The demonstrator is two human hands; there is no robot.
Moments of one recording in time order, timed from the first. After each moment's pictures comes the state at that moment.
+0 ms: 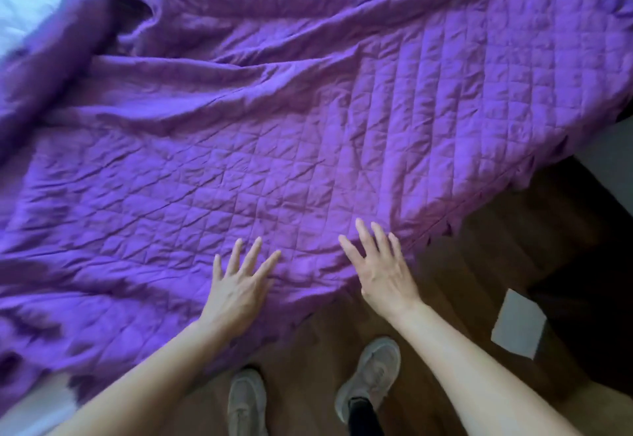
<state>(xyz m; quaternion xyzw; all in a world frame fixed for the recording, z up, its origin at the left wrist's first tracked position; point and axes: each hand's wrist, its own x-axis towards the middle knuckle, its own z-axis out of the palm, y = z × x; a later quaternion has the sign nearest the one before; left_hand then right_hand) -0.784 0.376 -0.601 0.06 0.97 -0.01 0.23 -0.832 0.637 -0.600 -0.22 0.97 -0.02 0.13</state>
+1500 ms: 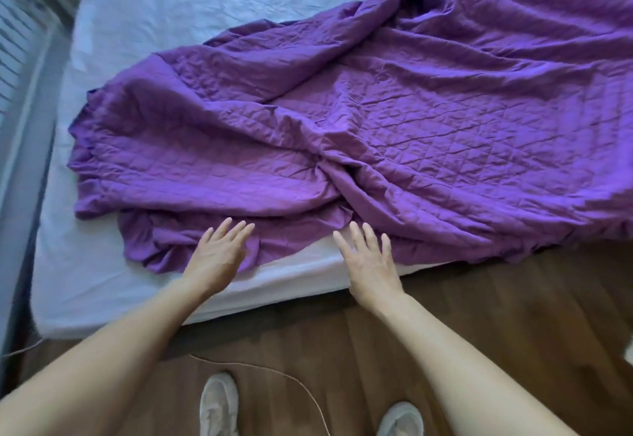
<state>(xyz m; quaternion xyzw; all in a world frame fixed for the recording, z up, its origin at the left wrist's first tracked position) -0.421 -0.114 -0.513 -0.10 0.97 0.01 0.20 -0.505 0.152 -0.512 -0.31 0.93 -0.03 0.18</state>
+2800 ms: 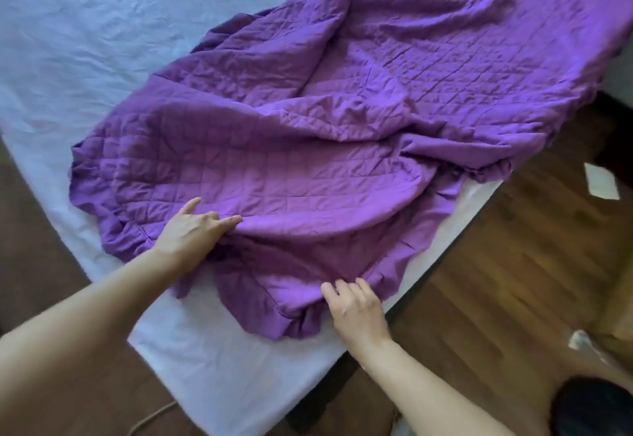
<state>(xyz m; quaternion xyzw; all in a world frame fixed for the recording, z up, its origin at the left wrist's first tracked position) -0.458 -0.518 -0.544 0.30 0.95 -0.09 0.05 -0.307 -0.242 -0.584 -0.12 0.99 -0.05 -0.02</state>
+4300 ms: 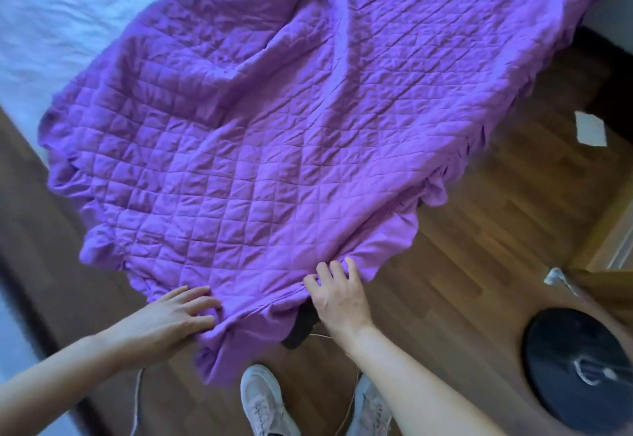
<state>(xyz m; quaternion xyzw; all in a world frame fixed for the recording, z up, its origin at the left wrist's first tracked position) -0.237 -0.549 -0.552 0.48 0.85 0.04 0.21 -0.194 -0.240 -0.588 -0.14 0.99 0.02 0.02</state>
